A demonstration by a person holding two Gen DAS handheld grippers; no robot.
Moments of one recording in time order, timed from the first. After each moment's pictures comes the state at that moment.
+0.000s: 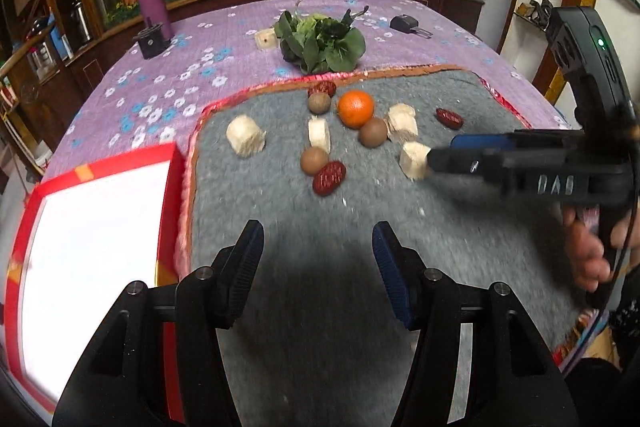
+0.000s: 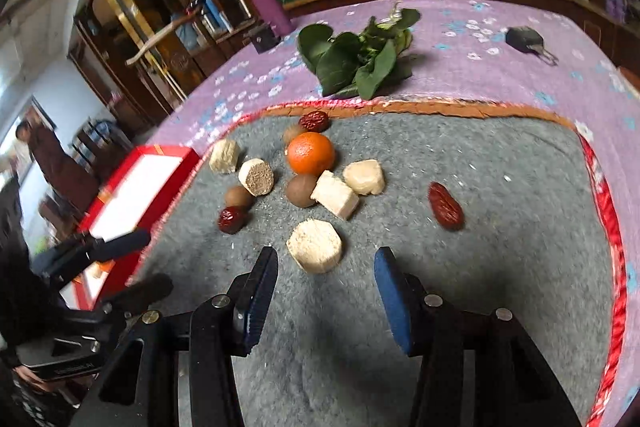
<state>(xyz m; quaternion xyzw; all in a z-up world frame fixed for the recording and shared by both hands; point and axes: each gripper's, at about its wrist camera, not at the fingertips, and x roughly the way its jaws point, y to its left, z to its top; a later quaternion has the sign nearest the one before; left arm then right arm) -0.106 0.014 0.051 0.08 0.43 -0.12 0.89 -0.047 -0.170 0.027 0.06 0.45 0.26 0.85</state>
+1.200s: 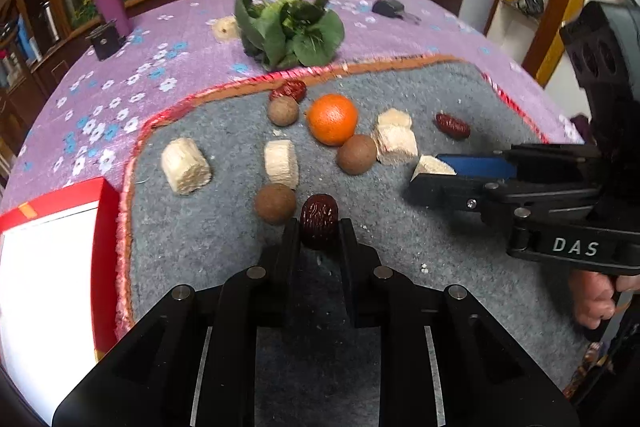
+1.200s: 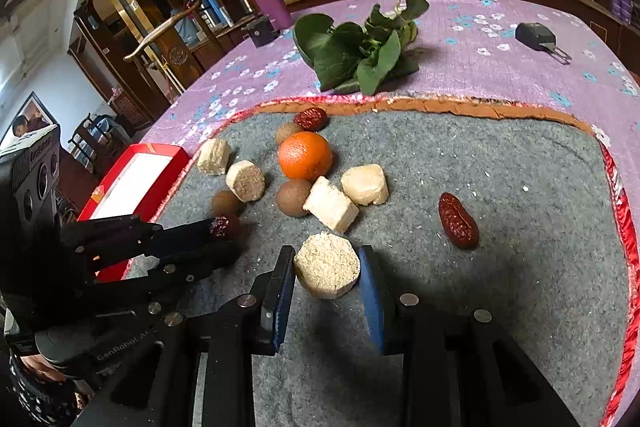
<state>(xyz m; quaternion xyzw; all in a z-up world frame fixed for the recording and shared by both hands) -0.058 -0.007 0.028 0.07 0.45 -0.16 0.88 -0.035 -0.168 0.016 0.06 0.45 0.27 0.85</state>
